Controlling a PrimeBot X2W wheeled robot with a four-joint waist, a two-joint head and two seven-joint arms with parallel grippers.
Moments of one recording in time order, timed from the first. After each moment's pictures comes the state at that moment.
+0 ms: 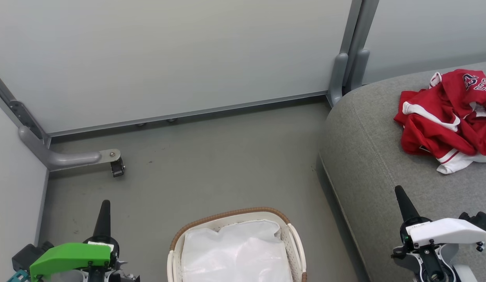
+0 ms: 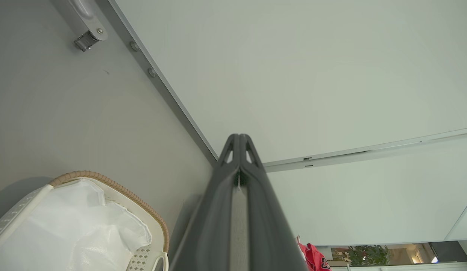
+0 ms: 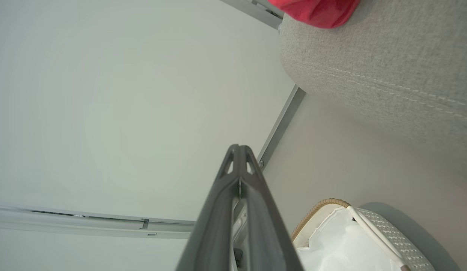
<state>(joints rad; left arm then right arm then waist) -0.05 0.05 0.06 0.26 -1.30 -0.11 0.02 -0.09 -0.04 -0.07 0.27 1.25 0.13 0.02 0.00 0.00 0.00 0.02</state>
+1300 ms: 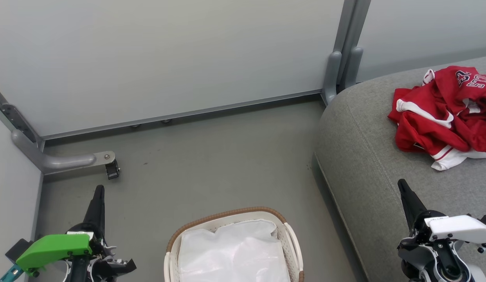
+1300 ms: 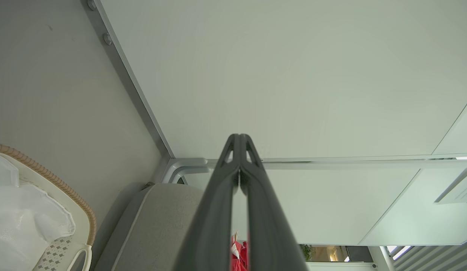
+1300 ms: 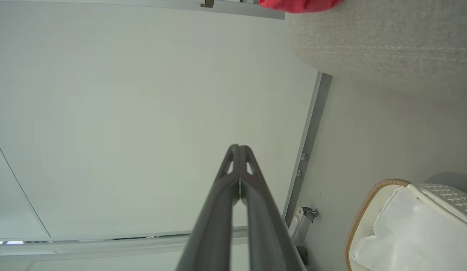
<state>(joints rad) -0.10 0.05 0.11 0.25 -1.57 -0.12 0.10 -0.10 -0.05 -0.11 0.25 1.56 0.13 0.10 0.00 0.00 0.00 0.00</state>
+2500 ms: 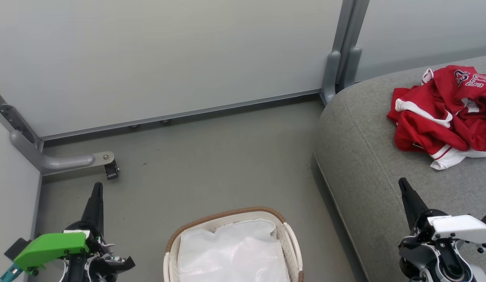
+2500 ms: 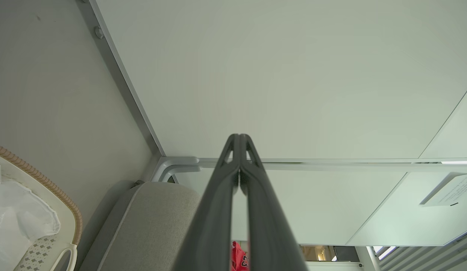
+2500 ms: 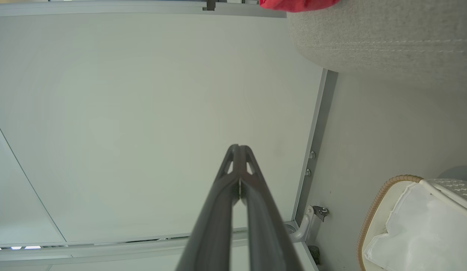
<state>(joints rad) -0.10 0.05 0.11 0.25 -1.61 -0.13 0.11 -0.10 -0.05 -0.11 0.25 1.61 0.13 0.11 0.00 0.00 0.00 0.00</state>
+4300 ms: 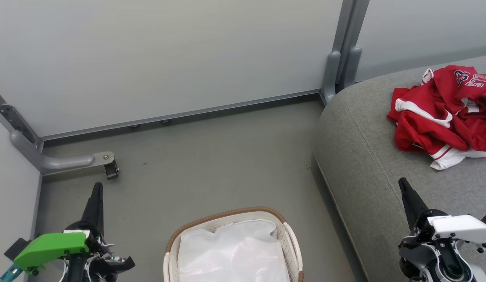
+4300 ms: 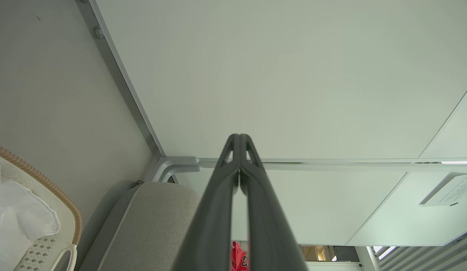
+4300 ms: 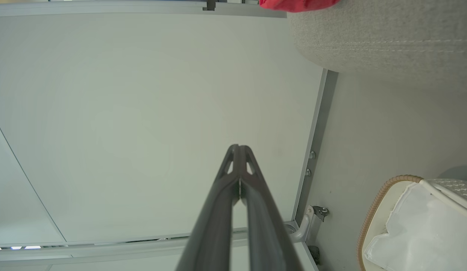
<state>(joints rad) -0.10 0.05 0.12 0.25 -1.61 -0.13 0.11 -0.10 -0.05 -0.11 0.25 1.61 0.13 0.11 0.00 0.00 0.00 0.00</state>
